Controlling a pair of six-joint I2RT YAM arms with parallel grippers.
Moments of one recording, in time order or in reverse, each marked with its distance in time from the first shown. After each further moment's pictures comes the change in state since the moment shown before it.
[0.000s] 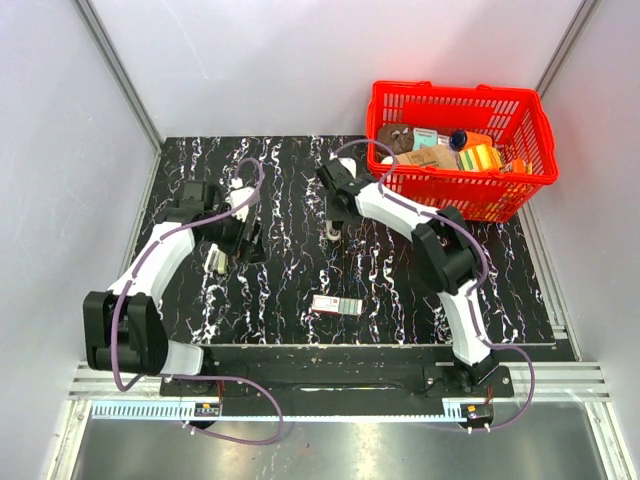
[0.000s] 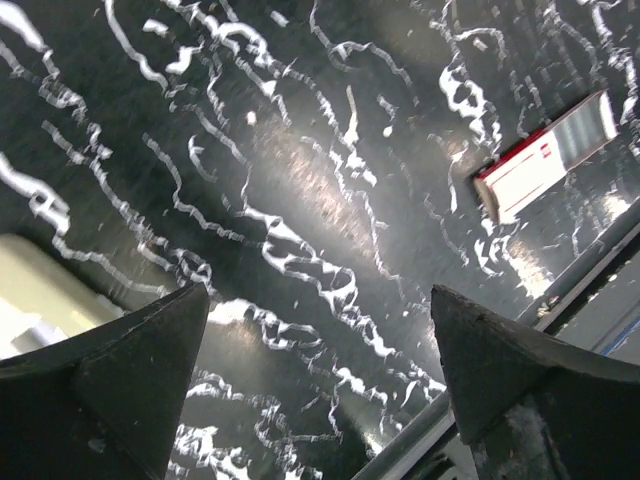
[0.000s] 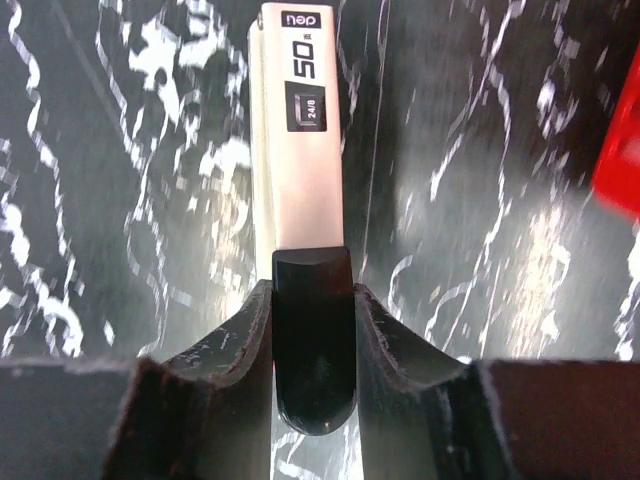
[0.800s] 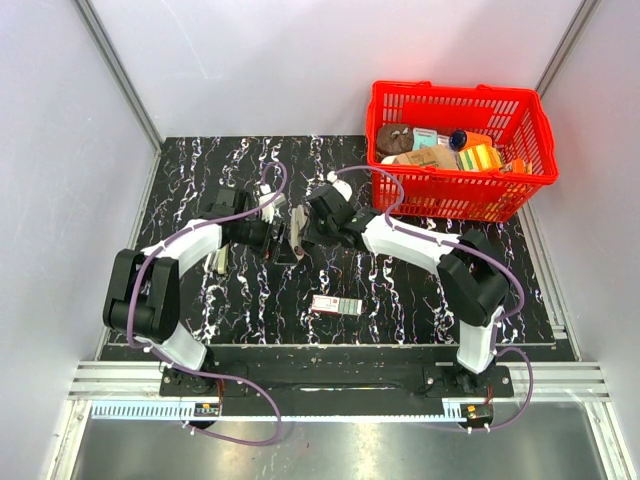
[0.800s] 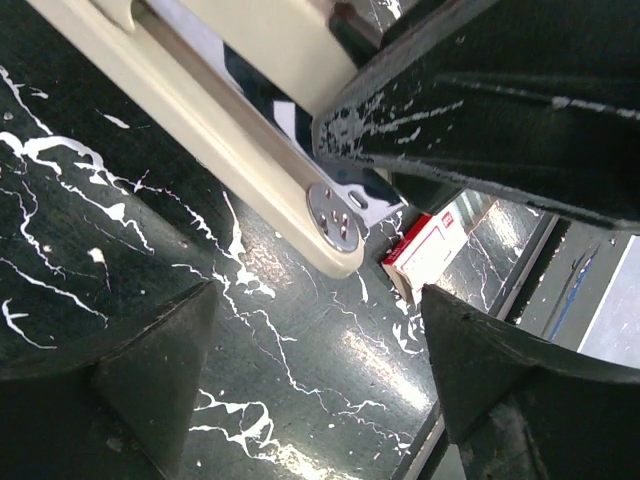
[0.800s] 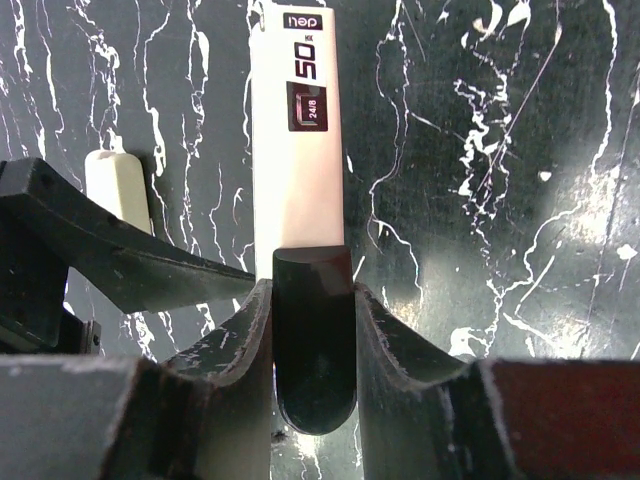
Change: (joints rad) left arm -0.172 0.228 -0.067 0.362 0.221 -0.242; right arm 0.167 -0.360 -0.440 0.311 -0.158 0.401
